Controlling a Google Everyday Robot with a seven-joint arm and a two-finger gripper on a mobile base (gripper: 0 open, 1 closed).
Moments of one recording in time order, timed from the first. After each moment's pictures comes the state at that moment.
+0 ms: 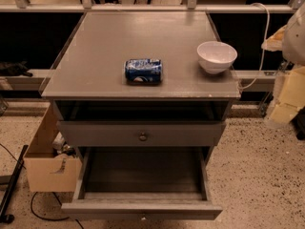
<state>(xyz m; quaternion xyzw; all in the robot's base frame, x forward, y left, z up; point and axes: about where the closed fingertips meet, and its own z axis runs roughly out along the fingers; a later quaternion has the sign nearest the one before) 0.438 -0.217 0.976 -0.60 0.78 -0.03 0.16</state>
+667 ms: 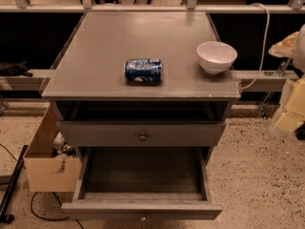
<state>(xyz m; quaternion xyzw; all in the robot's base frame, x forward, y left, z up) 0.428 -0.222 0.971 -0.59 0.79 -0.02 0.18</state>
